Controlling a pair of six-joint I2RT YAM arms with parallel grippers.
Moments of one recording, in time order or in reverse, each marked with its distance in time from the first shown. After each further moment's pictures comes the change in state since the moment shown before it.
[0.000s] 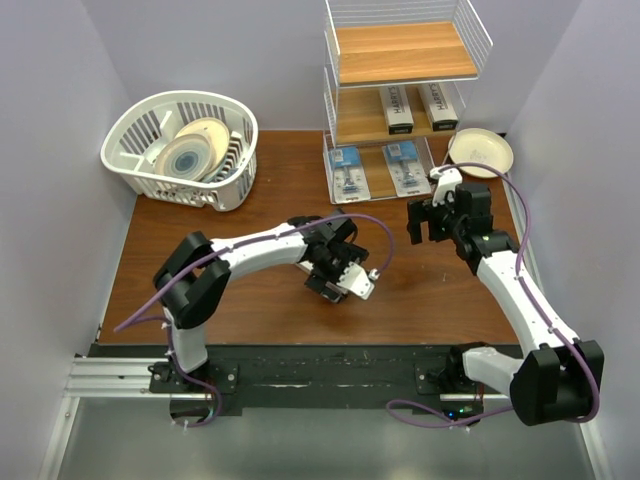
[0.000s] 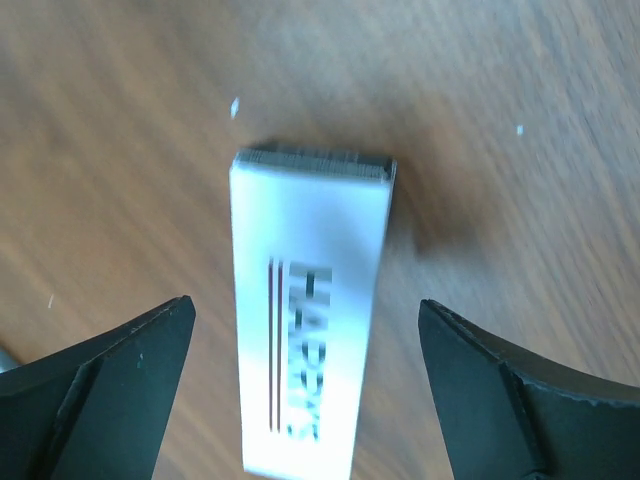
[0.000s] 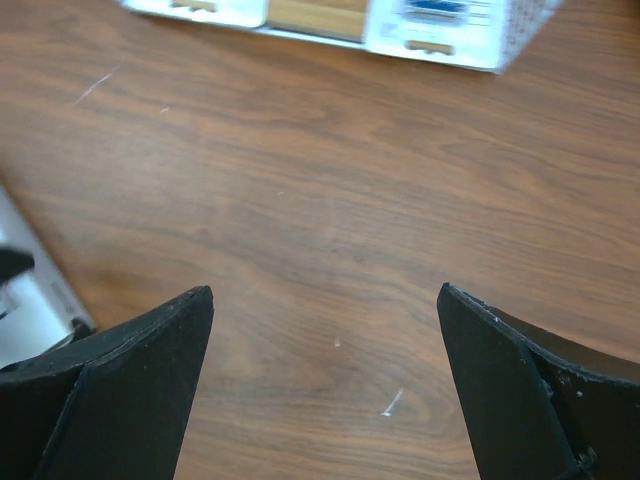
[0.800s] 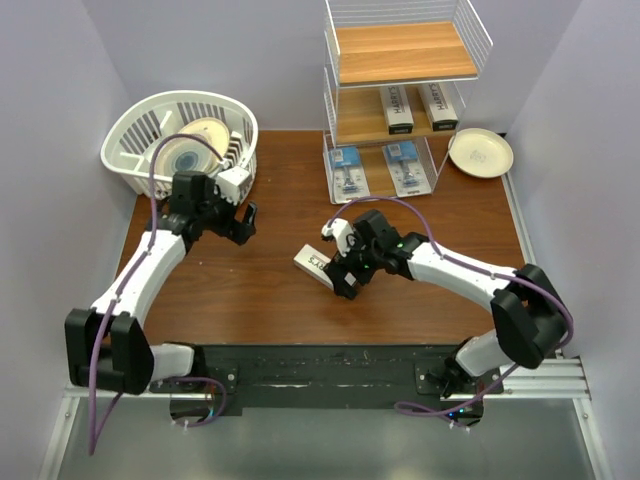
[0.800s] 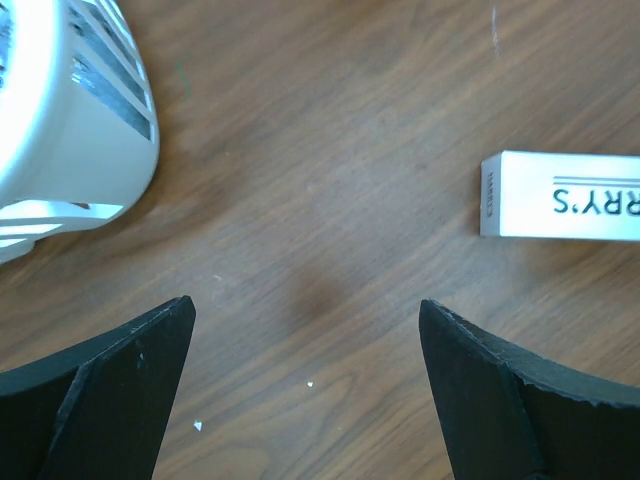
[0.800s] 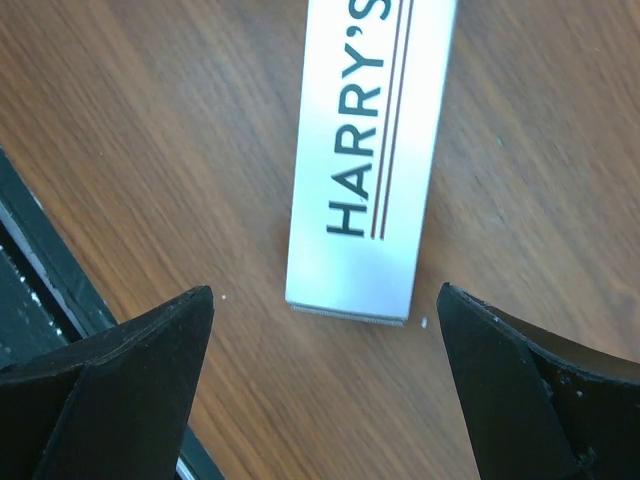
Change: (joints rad) left arm 0.741 -0.554 -0.340 0.233 0.033 -0.950; right arm 0.557 0.333 0.035 -0.020 -0.183 -0.075
